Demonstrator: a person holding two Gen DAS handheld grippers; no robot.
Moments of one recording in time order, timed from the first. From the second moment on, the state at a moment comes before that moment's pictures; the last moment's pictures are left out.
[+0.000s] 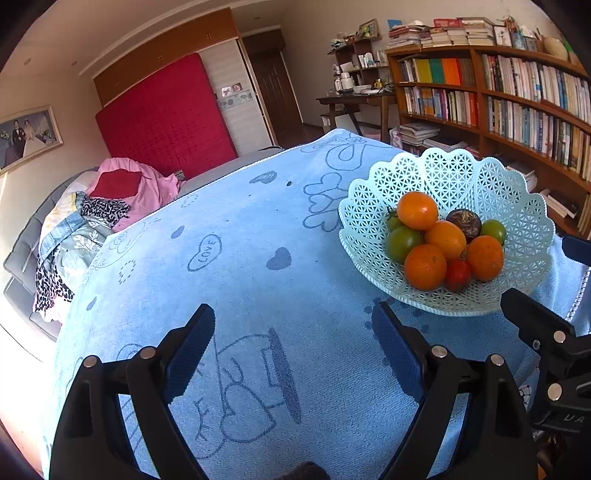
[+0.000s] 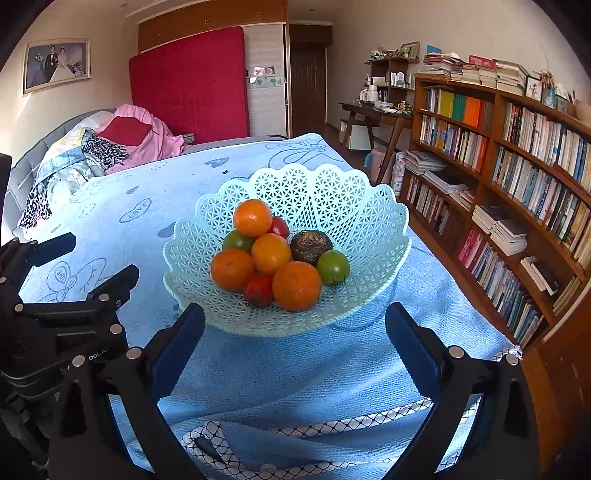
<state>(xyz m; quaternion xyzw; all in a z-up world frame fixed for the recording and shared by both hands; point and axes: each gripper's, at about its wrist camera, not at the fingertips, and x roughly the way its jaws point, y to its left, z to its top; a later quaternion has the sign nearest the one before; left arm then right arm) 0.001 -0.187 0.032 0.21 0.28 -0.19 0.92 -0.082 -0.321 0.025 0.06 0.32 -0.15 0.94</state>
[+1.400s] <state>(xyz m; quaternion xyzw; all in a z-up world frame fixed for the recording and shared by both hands) 0.002 -0.196 0.023 0.23 0.29 -0.19 0.91 -0.078 -0.323 0.016 0.04 0.32 -0.17 0.93</state>
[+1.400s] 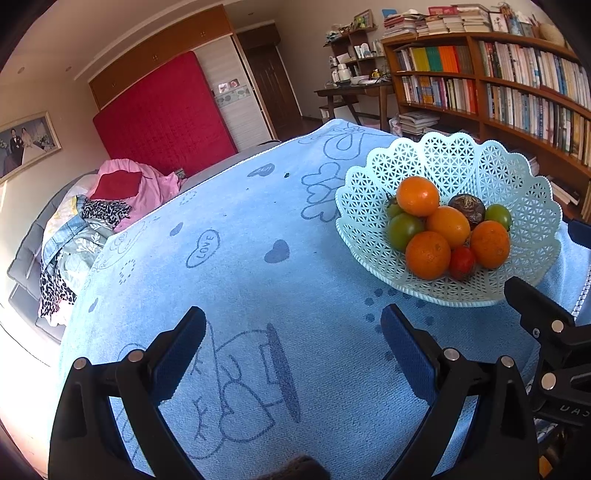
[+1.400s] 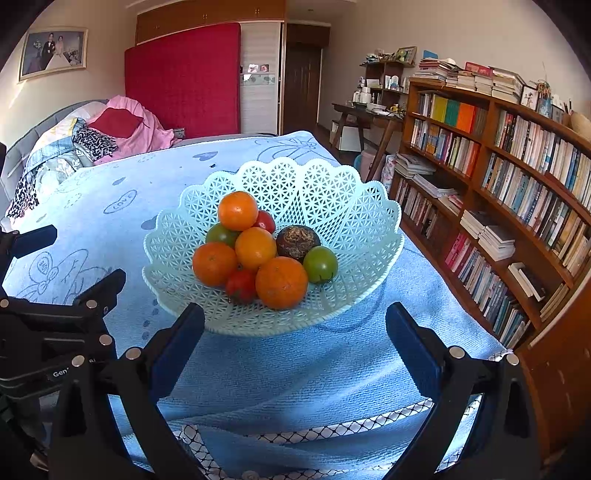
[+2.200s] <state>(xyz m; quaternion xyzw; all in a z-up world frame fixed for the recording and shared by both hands) 0.003 -0.194 0.019 0.23 0.29 -0.19 0.91 -0.078 -0.323 0.016 0.04 0.32 -0.17 0.93</state>
